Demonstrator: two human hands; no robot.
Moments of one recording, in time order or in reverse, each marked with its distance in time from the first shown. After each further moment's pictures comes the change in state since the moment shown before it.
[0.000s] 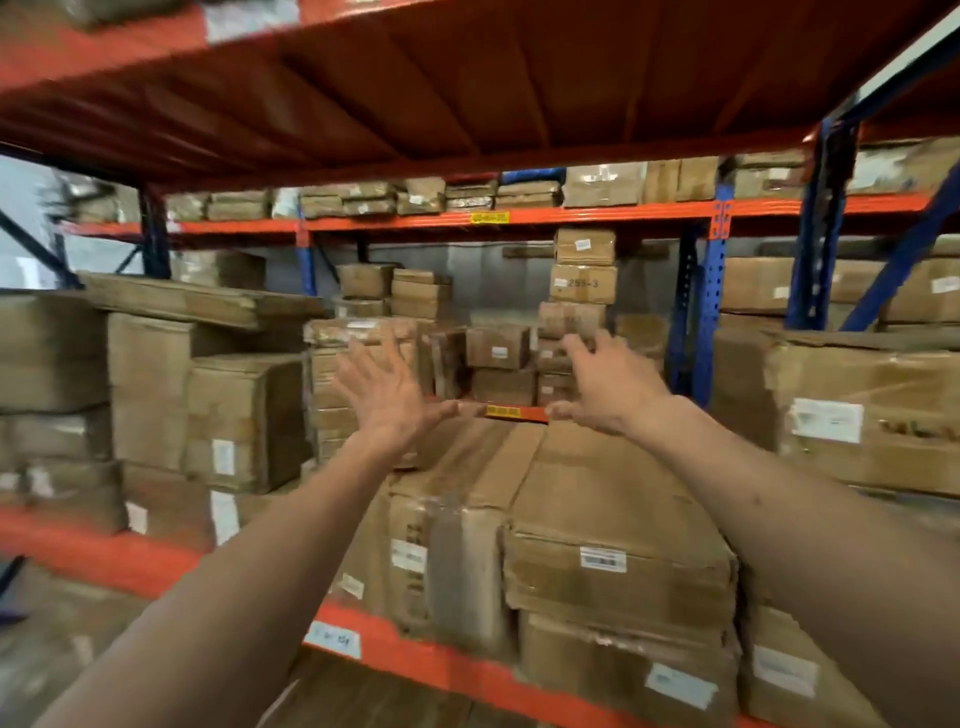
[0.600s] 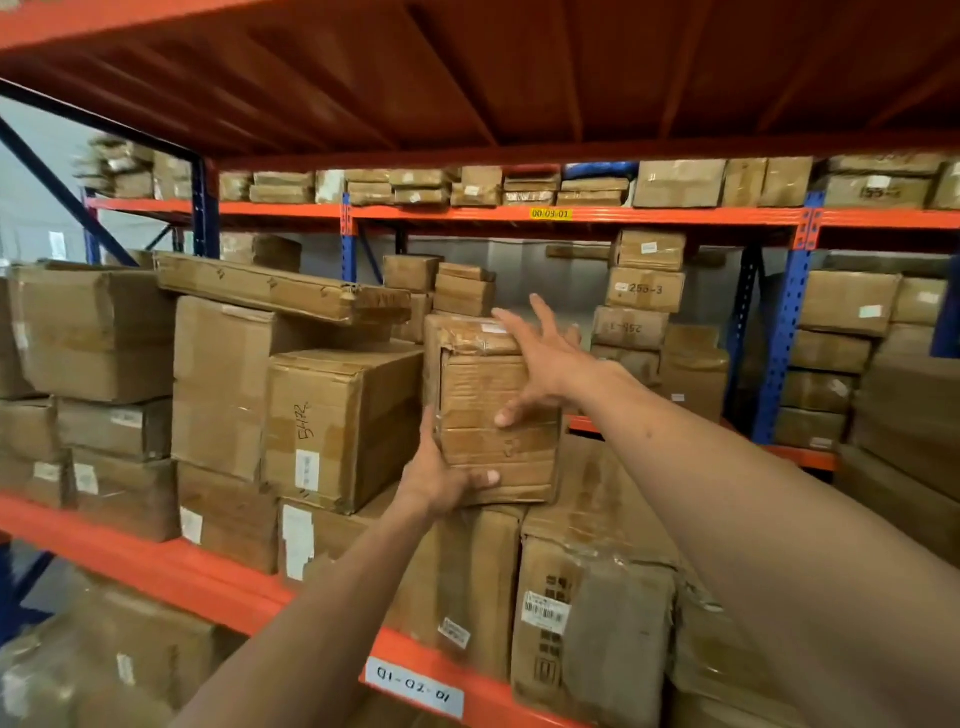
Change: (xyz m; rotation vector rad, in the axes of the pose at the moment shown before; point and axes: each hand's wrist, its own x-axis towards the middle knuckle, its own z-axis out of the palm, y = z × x) left_hand 0.054 -0.170 0.039 -0.843 -0.429 -0.200; right_hand 0.159 -0.215 0.051 0.336 -0.271 -0.034
